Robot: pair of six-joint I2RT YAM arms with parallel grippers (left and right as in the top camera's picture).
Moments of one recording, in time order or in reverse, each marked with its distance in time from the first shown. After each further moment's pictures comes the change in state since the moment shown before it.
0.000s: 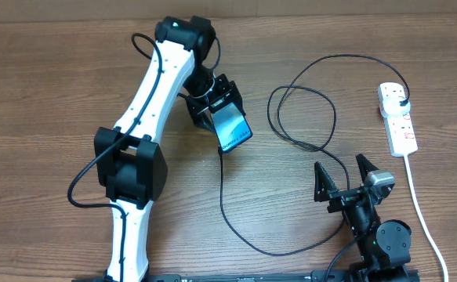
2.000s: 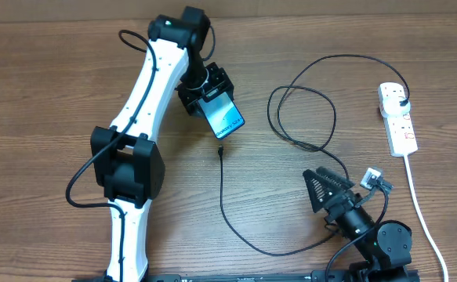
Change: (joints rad) left arm 0.000 0.000 0.000 0.167 -0.218 -0.103; right arm 0.000 0.000 0.000 0.027 -0.356 0.816
